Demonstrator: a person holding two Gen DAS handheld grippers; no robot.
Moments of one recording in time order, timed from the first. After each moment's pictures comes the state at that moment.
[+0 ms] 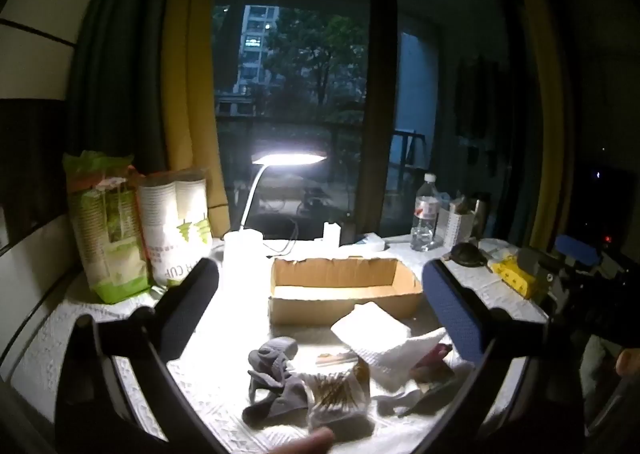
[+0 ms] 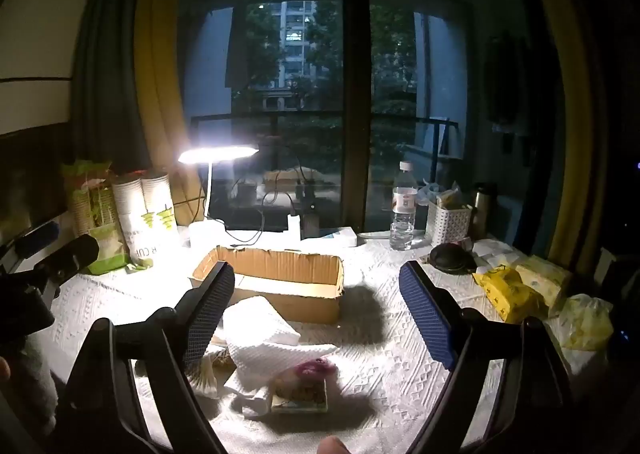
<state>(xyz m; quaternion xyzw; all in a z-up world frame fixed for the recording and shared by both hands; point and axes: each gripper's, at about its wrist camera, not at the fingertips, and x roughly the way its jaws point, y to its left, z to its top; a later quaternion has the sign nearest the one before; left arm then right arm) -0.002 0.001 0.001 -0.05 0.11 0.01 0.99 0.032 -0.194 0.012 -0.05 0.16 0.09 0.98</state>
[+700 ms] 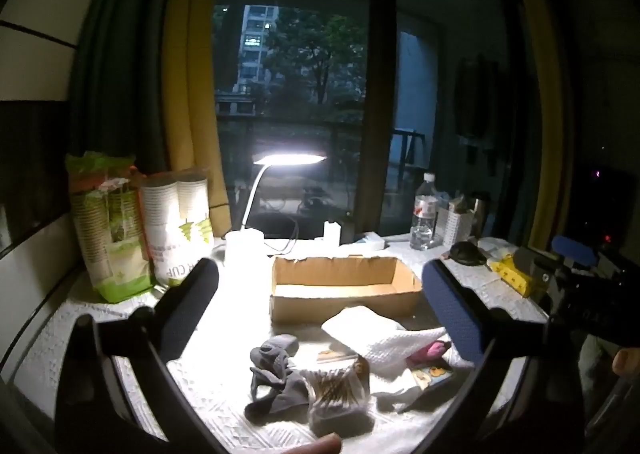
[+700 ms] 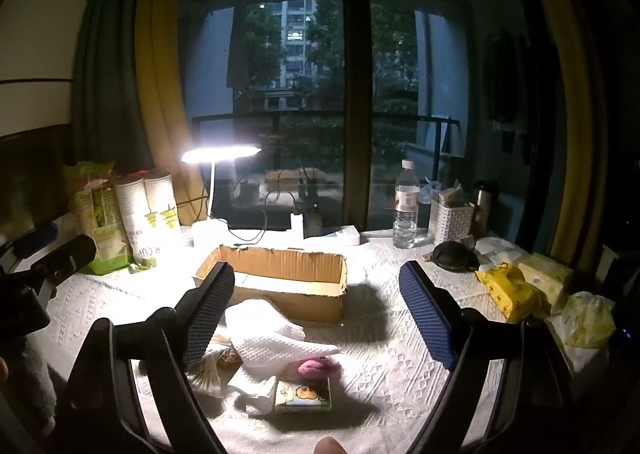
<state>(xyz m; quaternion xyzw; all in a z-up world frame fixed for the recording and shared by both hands) -0.005 -0.004 -0.004 -0.05 0.12 0.01 0.99 0.032 -0.194 0.012 -0.05 0.16 0.09 0.98</state>
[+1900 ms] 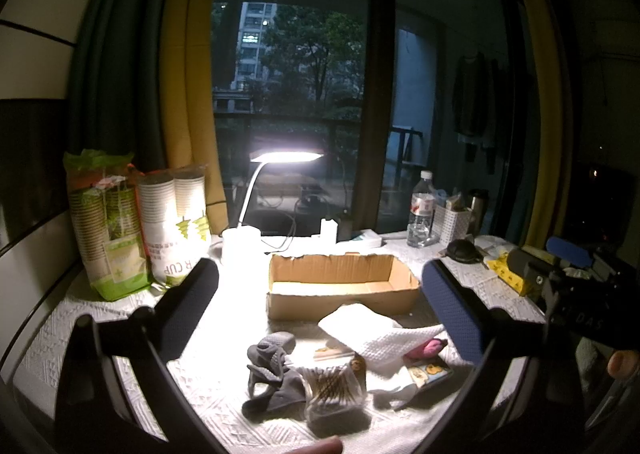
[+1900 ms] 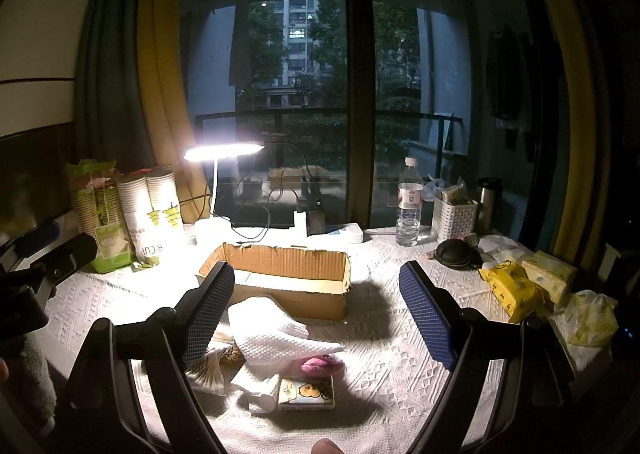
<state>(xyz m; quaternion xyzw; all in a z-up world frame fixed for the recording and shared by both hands) -0.006 -0.003 -0.004 -0.05 0.12 0.01 0.99 0.033 -0.191 0.015 -0.05 0.16 0.09 0.98</state>
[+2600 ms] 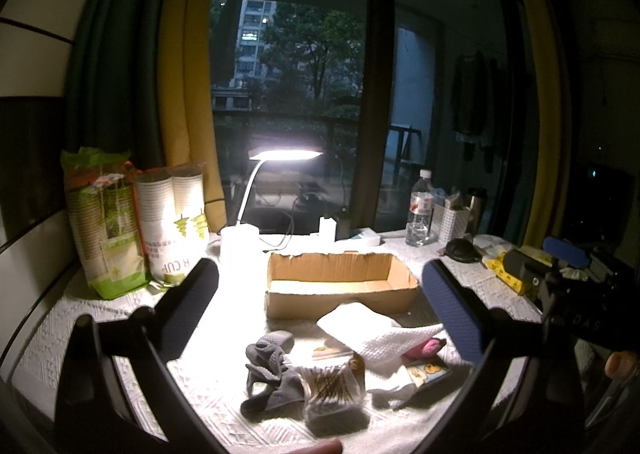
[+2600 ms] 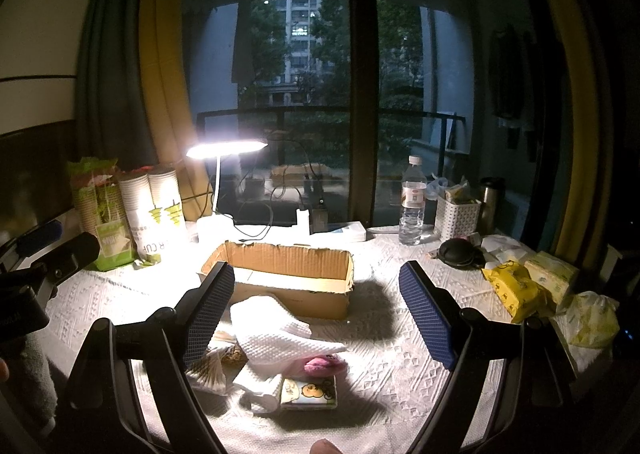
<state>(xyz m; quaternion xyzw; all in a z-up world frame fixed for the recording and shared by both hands) -0.007 -0.007 0.000 -0.05 0.12 0.00 0.99 0.035 -0.188 0.009 -0.04 0.16 0.09 0.98</state>
